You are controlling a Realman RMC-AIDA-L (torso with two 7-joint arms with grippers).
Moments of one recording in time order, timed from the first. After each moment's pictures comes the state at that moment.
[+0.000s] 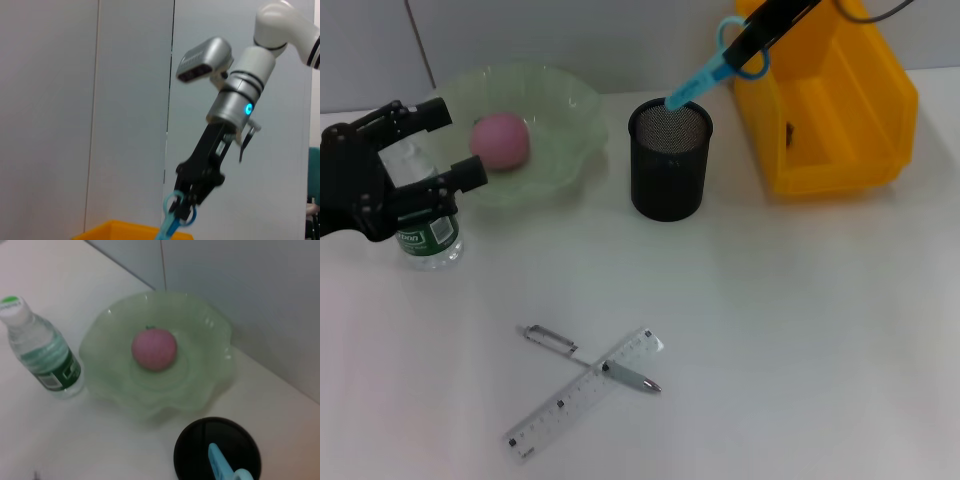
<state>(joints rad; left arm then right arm) -0.42 -1.93 1.01 0.62 1.34 1.65 -1.20 1.18 1.93 -0.84 -0.93 -2.71 -1.64 2.40</state>
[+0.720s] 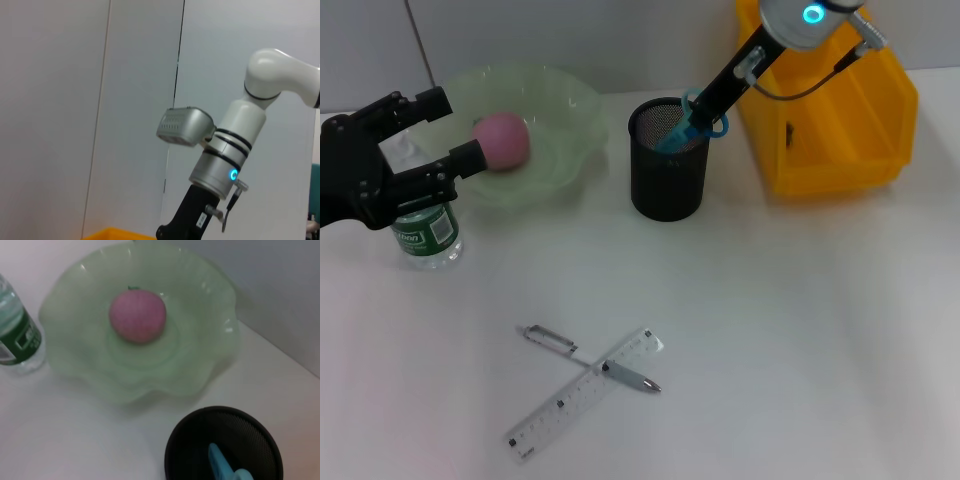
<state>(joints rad) -0.42 -1.94 0.99 0.63 1.34 1.65 -1.26 1.21 1.99 -1.03 -0.66 -2.74 -1.31 2.44</state>
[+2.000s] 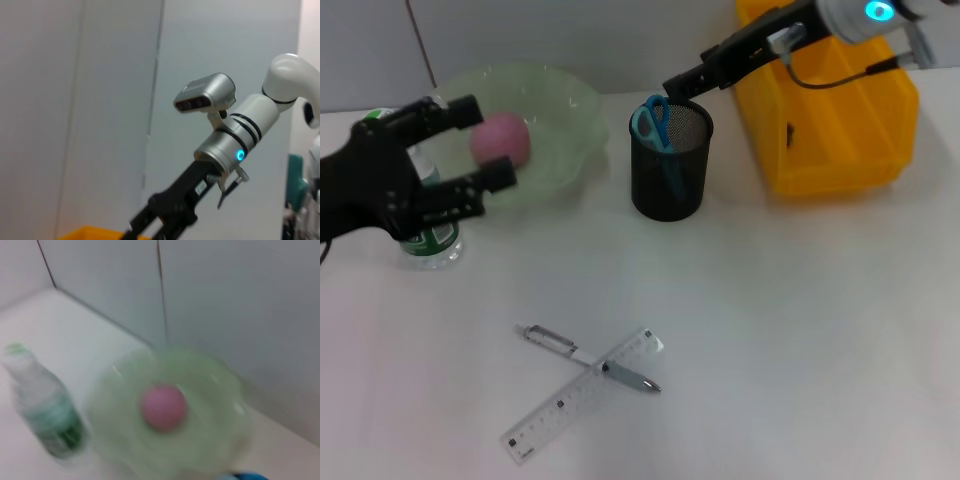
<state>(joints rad) -0.42 -1.97 1.01 0.71 1.38 1.67 -1.29 0.83 2.07 -1.01 -1.22 -2.42 -1.39 2.39</state>
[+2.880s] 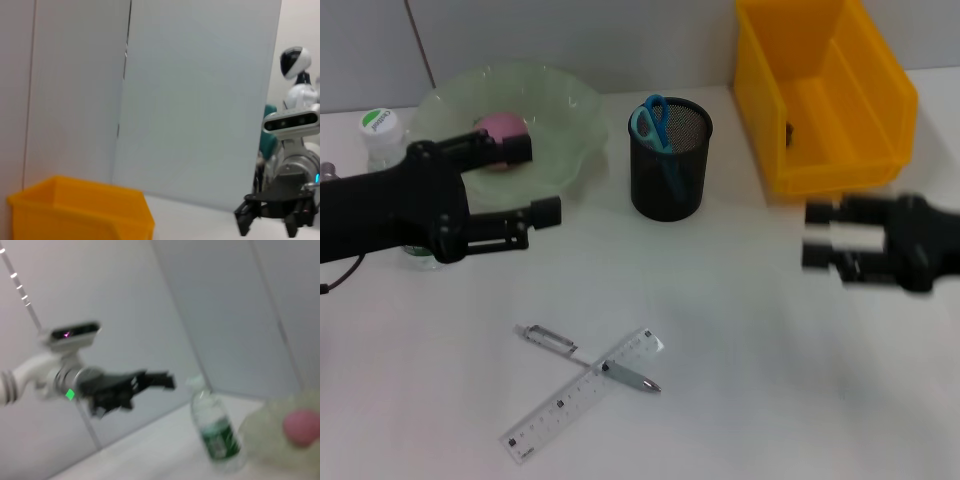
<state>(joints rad) -0.44 -2.01 1.00 0.86 1.57 1.65 -1.44 0.39 1.97 -0.73 -0.71 -1.78 -1.81 1.50</state>
